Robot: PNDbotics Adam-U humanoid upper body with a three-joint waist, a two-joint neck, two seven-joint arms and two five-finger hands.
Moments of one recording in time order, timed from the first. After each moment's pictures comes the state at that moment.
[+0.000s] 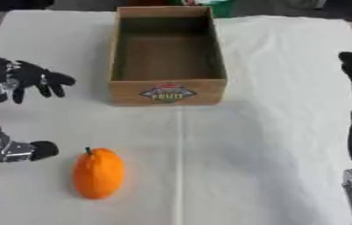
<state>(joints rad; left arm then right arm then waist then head) -0.76 0.67 -0.37 -1.97 -0.56 0.09 -0.86 -0.10 -0.35 -0.19 -1.98 -0.07 -0.32 -0.22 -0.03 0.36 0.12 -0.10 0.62</state>
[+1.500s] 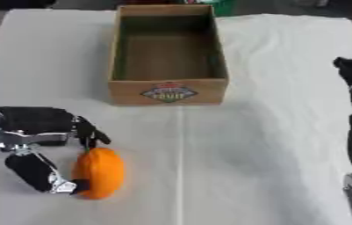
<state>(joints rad) -0.76 0.58 -0.54 -1.78 -0.60 -0.01 -0.91 -0.10 -0.34 -0.18 -1.98 -0.07 -0.31 -0.19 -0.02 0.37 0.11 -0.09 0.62</state>
